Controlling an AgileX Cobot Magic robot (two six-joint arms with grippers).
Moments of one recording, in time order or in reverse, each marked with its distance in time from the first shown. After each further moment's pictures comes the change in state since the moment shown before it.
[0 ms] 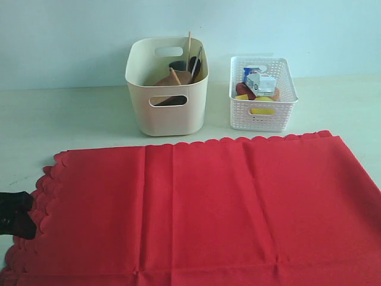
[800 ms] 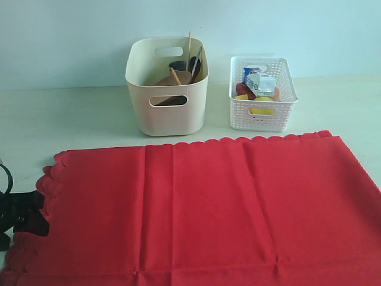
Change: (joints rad) left arm 0.038 0.173 -0.015 -0.252 -0.093 0.253; right arm 0.000 0.000 0.000 0.000 0.000 0.000
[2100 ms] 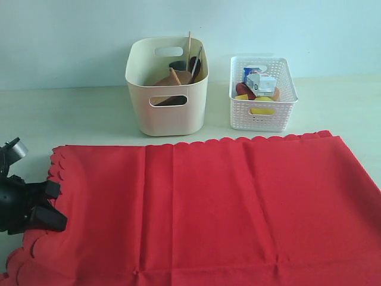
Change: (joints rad) left arm 0.000 0.029 -0.026 -0.396 0.202 0.483; right arm 0.000 0.000 0.000 0.002 0.000 0.000
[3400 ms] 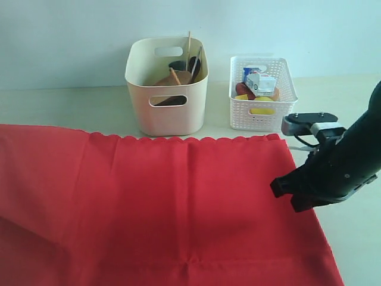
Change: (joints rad) left arm 0.137 -0.323 -0.356 0.493 0.358 -0.515; right arm 0.002 0.883 0.000 0.150 0.111 -0.102
